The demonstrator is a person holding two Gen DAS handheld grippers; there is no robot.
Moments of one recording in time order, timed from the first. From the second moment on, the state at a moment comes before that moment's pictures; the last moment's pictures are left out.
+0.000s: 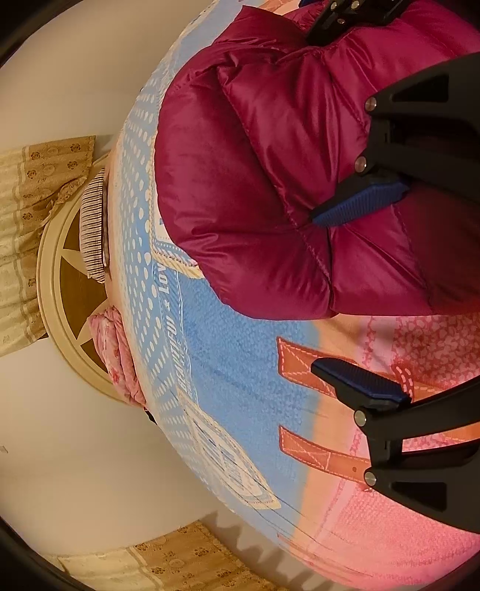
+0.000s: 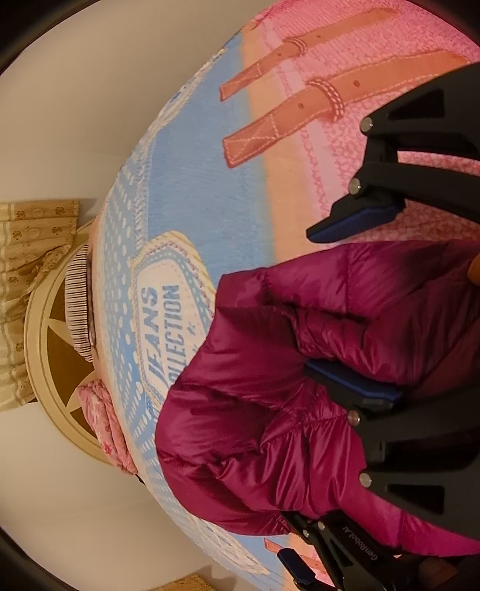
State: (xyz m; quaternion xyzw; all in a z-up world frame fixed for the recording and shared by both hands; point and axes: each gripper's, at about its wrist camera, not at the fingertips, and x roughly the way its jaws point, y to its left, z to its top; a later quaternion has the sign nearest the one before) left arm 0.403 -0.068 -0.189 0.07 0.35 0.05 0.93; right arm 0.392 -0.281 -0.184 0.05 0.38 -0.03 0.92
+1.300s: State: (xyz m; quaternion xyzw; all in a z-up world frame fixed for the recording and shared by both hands) left arm 0.362 -0.050 -0.196 0.00 0.38 -0.01 0.93; right arm 0.401 -0.294 -0.206 0.08 0.41 0.01 0.91
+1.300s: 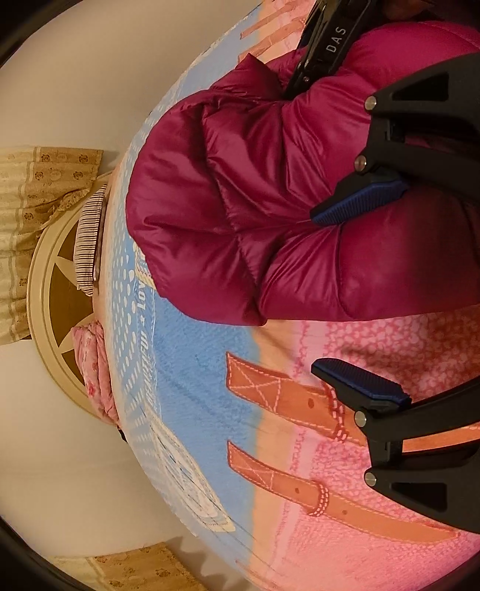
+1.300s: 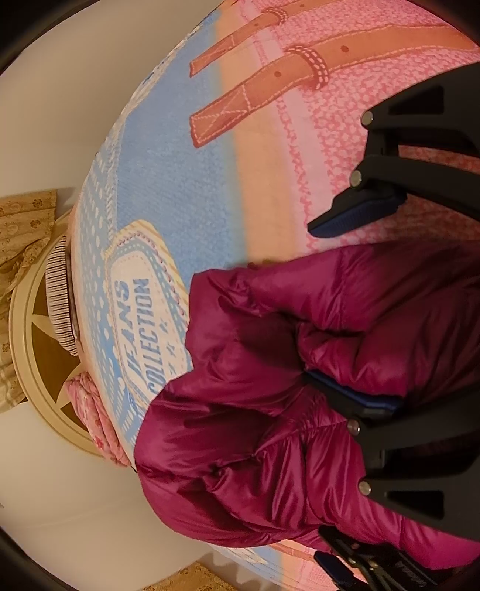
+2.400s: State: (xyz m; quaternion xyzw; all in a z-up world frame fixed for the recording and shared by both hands) left arm 0.348 -0.086 -0.184 0.07 0.37 -0.03 0.93; right arm 0.377 -0.272 -0.196 0.03 0.38 0.03 0.92
